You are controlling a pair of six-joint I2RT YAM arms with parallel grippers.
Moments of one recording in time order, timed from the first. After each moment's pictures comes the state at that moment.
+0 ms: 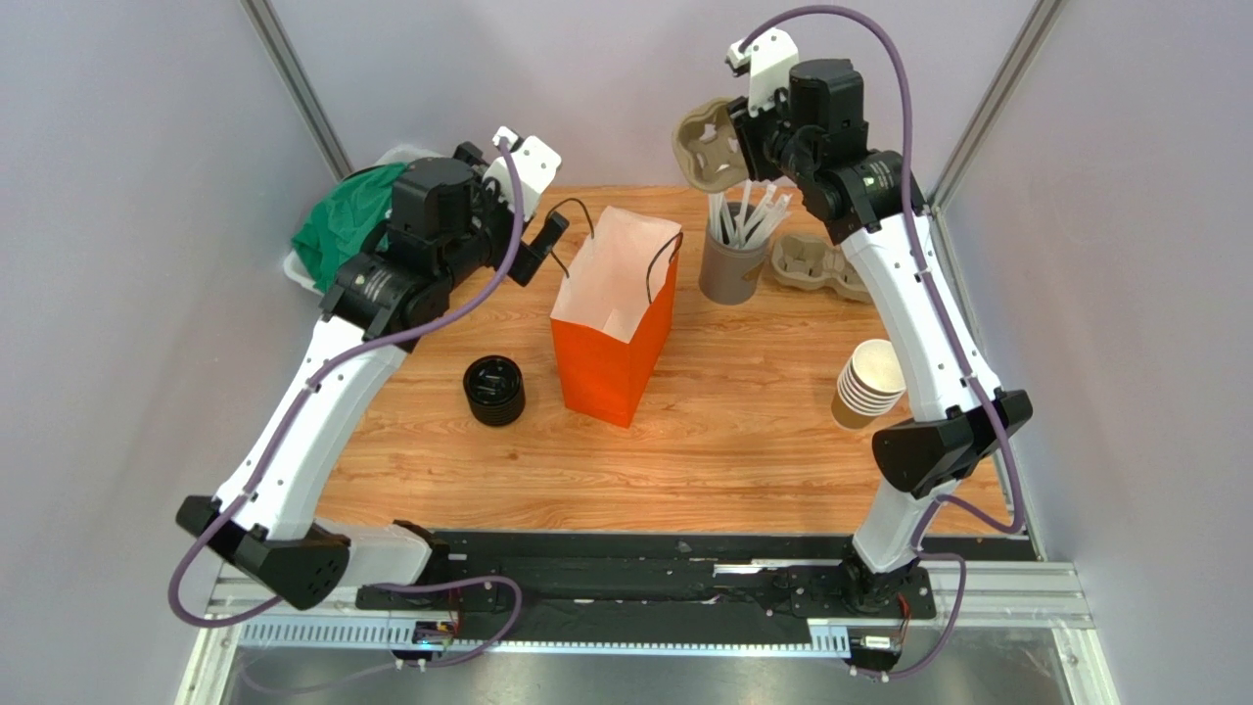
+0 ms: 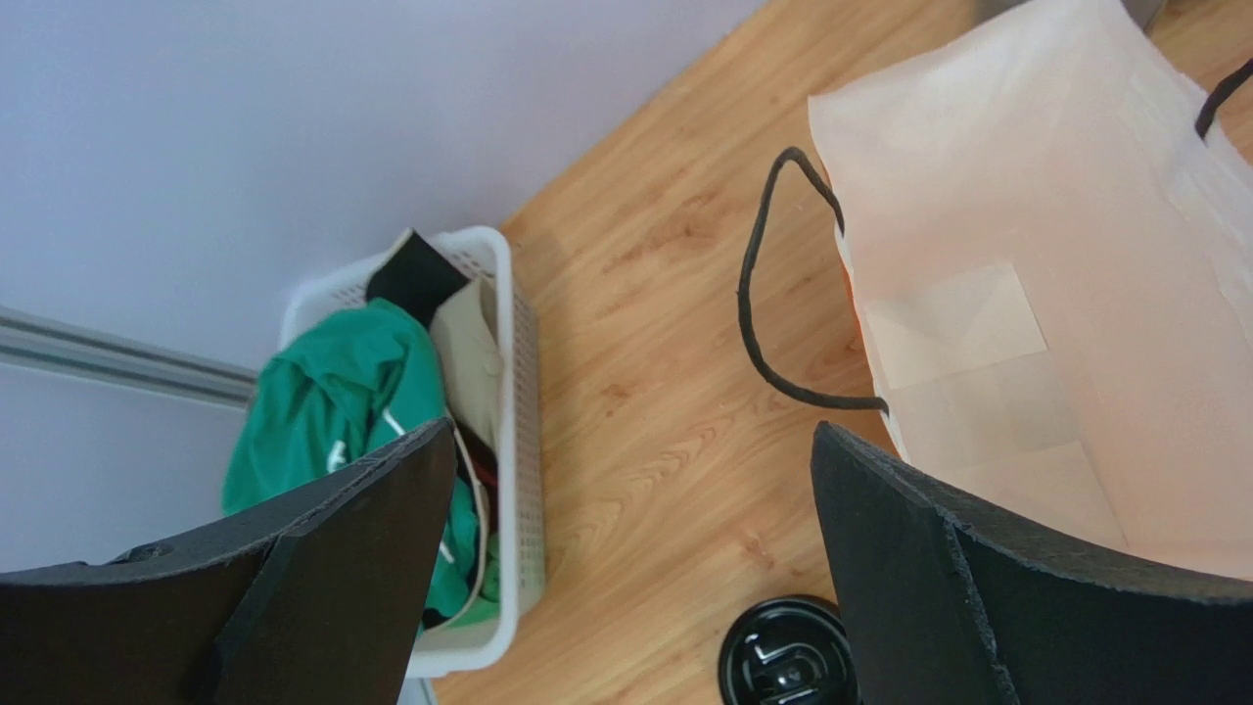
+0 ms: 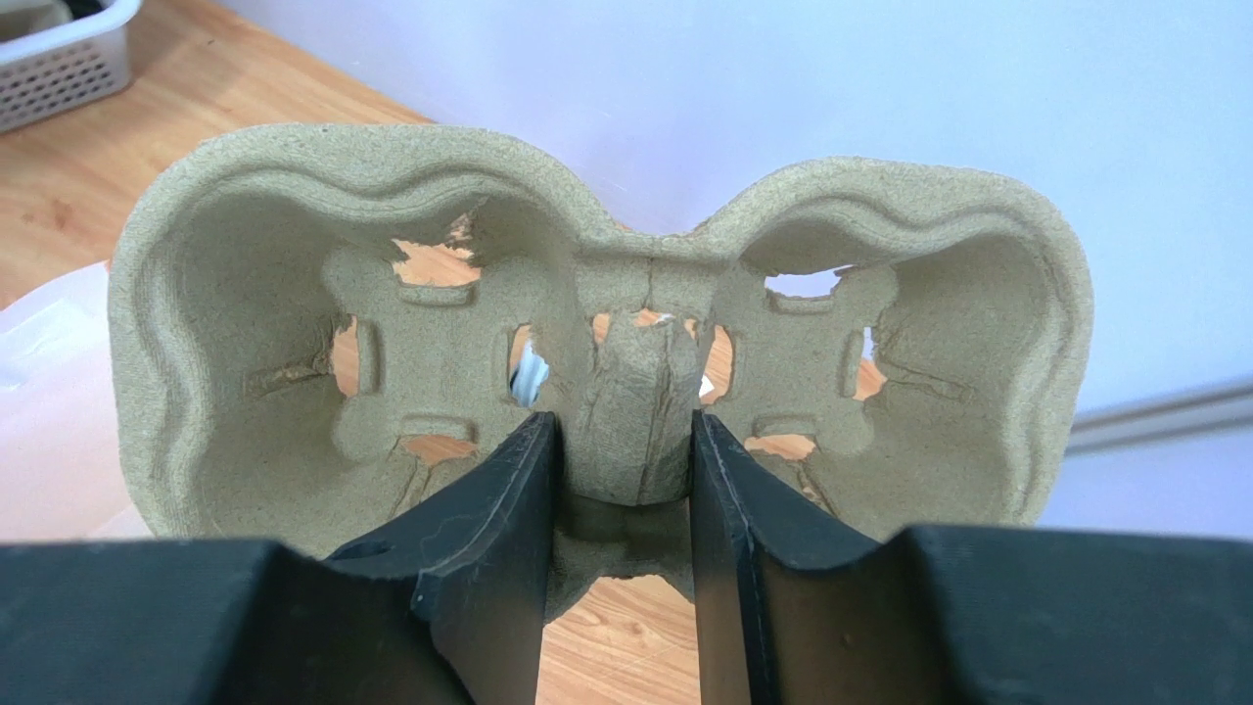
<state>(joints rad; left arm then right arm) -0.49 1.28 1.64 -0.68 -0.12 0.41 0.38 1.77 2.20 -0.75 0.12 -0.26</state>
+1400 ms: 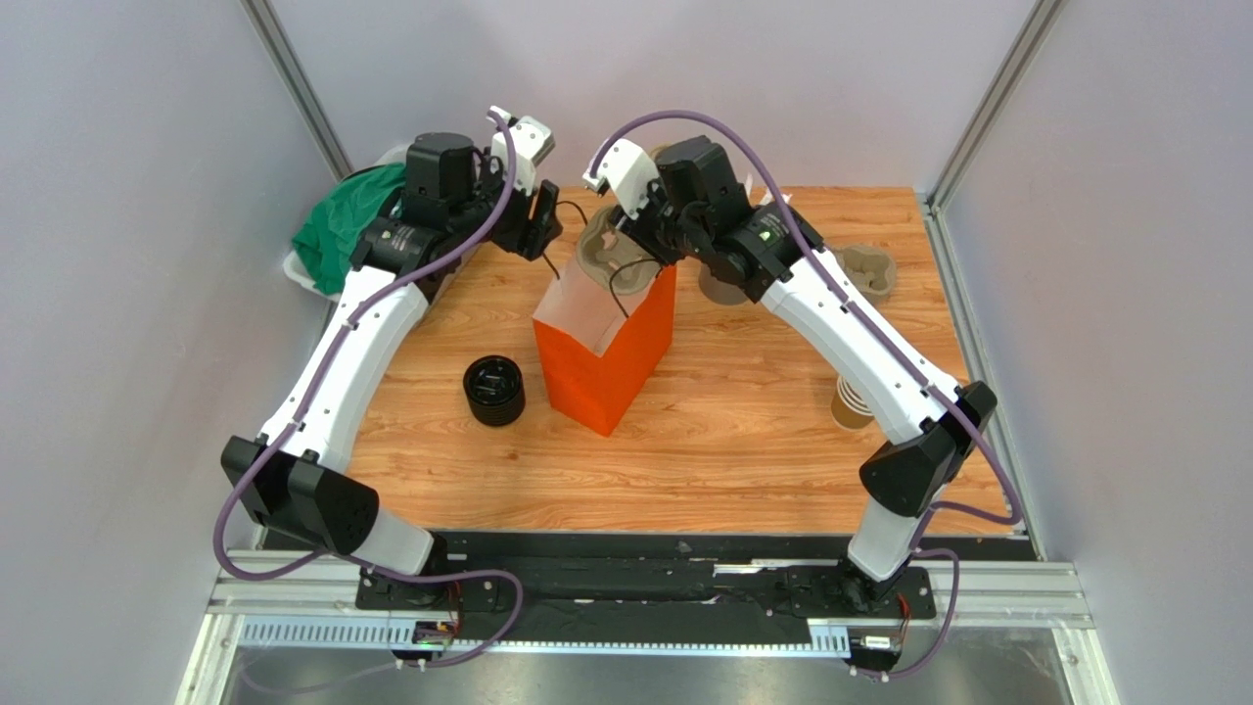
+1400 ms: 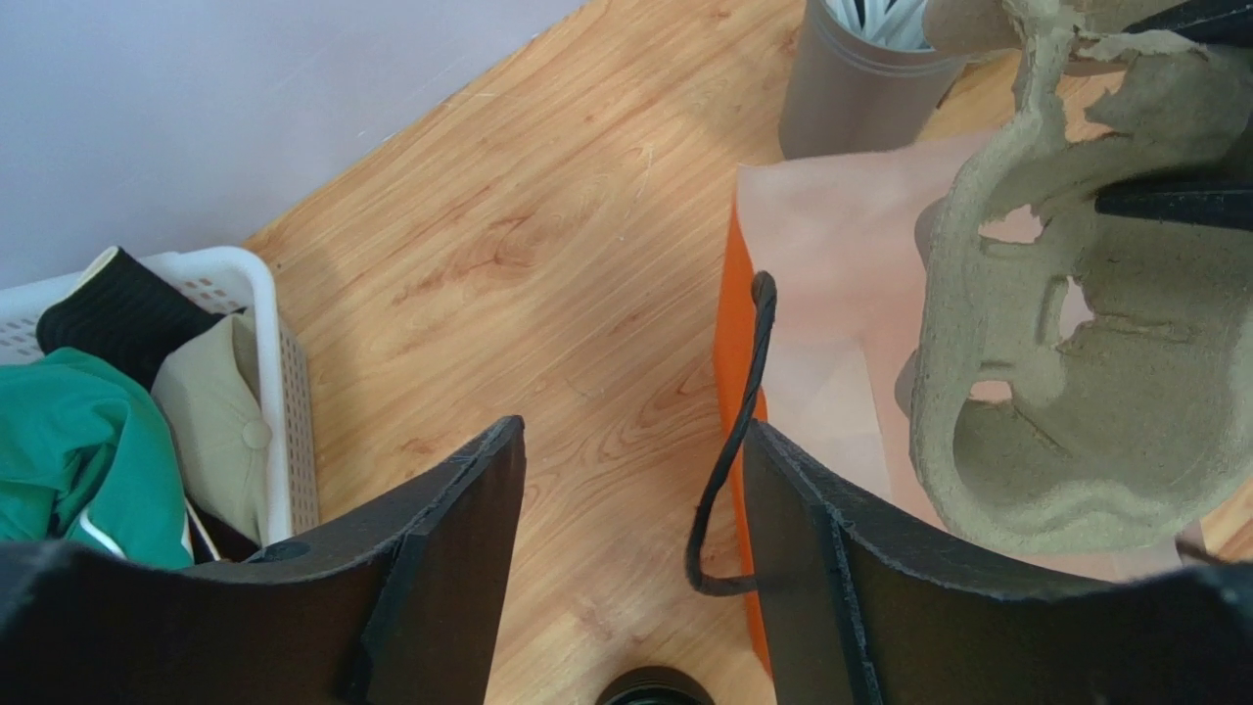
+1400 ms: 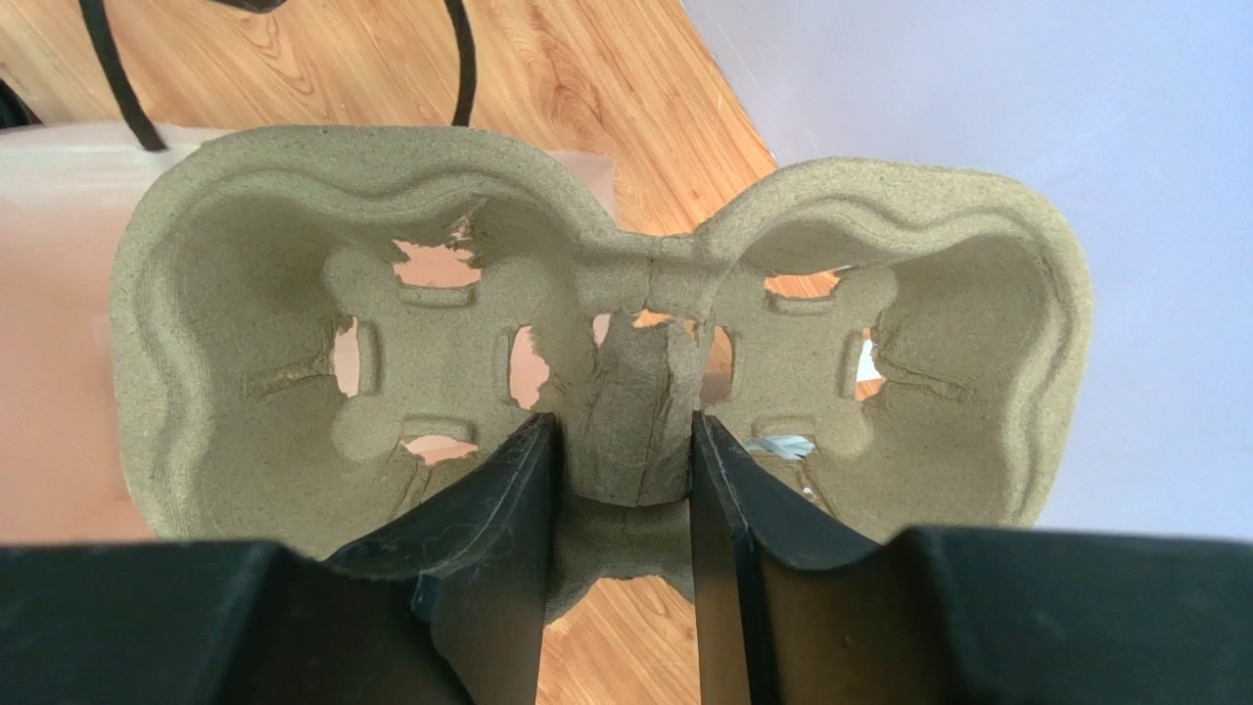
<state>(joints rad) -0.32 1.48 1.65 -0.60 0.29 0.21 0.72 1.75 2.02 -0.79 0.13 -0.47</state>
